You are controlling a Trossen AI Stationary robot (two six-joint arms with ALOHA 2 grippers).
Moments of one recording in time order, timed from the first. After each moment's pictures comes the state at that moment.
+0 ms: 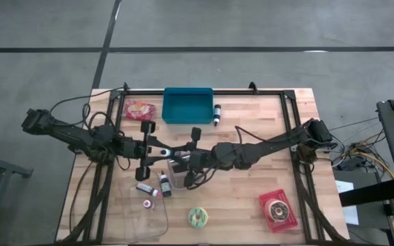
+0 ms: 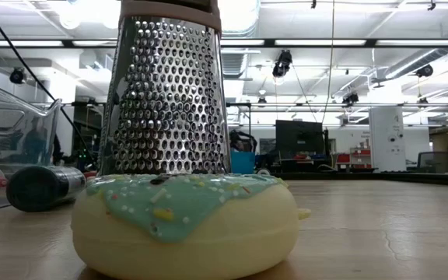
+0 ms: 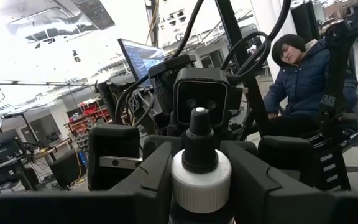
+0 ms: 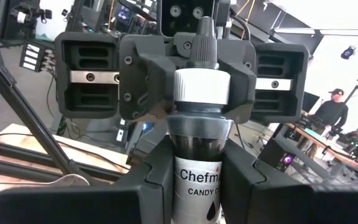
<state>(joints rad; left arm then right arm) -0.27 0.97 0.70 0.43 -0.09 0.40 0.27 1.85 1.45 0.48 0.39 -0.40</state>
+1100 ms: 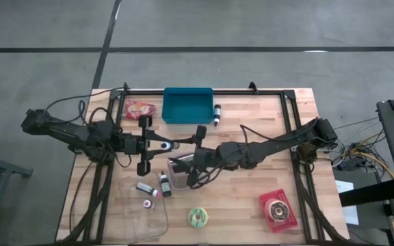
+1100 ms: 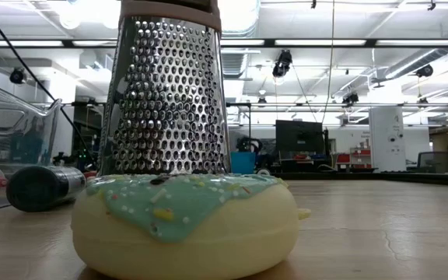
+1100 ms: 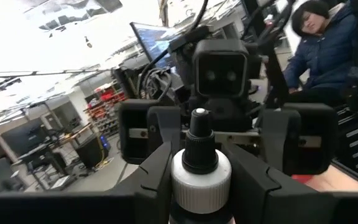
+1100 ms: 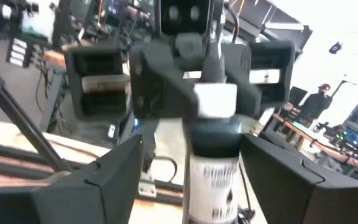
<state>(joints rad) -0.27 0.95 0.80 0.25 -0.17 0.47 0.28 1.79 1.45 0.41 0.46 -0.40</state>
